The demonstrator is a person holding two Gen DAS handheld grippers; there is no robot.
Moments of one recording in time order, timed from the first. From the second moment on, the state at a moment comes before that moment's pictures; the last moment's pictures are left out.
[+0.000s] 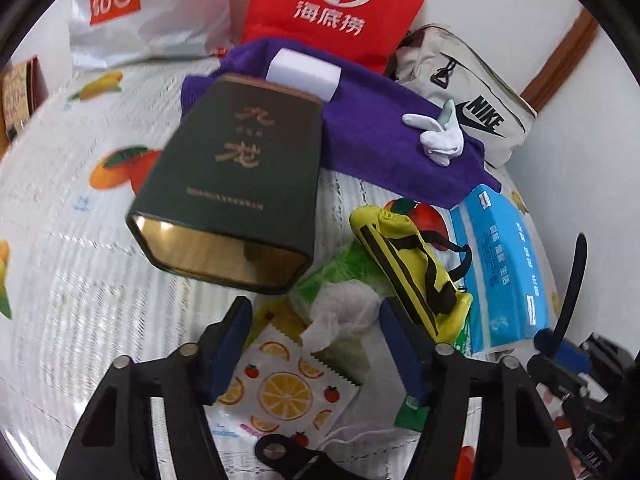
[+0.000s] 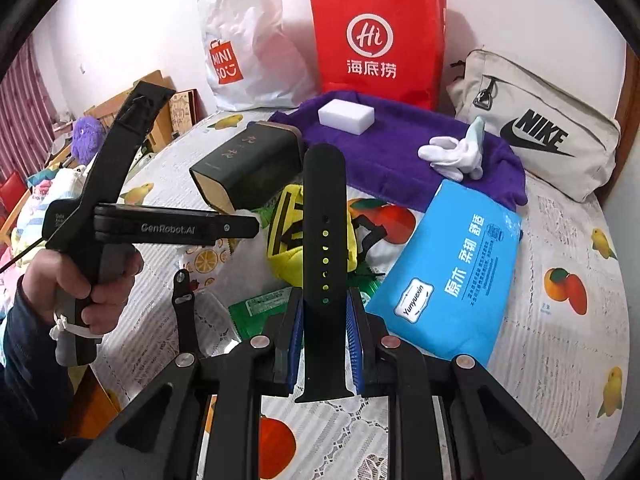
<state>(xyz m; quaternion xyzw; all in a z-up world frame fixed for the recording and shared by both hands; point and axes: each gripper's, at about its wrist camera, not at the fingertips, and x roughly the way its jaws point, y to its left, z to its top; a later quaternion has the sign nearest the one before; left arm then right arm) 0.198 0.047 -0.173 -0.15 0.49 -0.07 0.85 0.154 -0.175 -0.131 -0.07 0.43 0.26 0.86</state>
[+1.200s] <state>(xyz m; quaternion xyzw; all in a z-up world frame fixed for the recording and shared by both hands) 0.164 0.060 -0.141 -0.10 0.47 -0.07 0.87 0.137 -0.184 -0.117 -0.06 0.42 0.25 0.87</state>
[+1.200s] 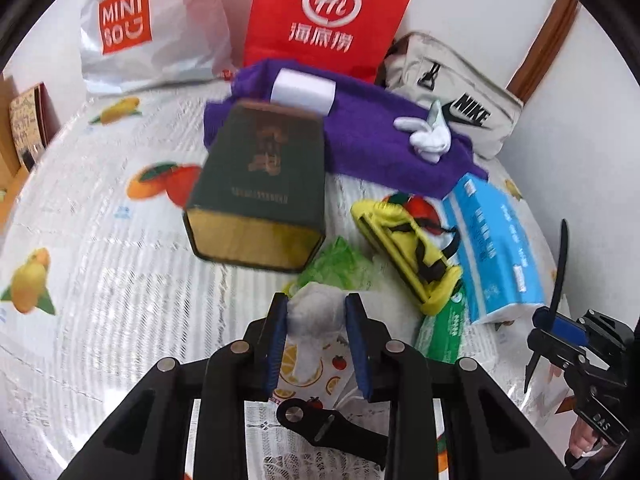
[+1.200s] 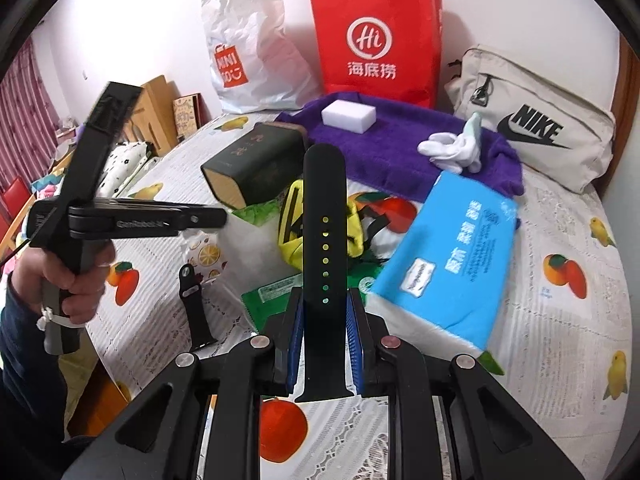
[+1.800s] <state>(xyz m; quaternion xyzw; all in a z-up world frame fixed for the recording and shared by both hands) 0.171 0.069 -0.076 -0.09 0.41 -0.07 0.90 0.173 -0.201 -0.088 -0.05 0.41 0.21 0.89</state>
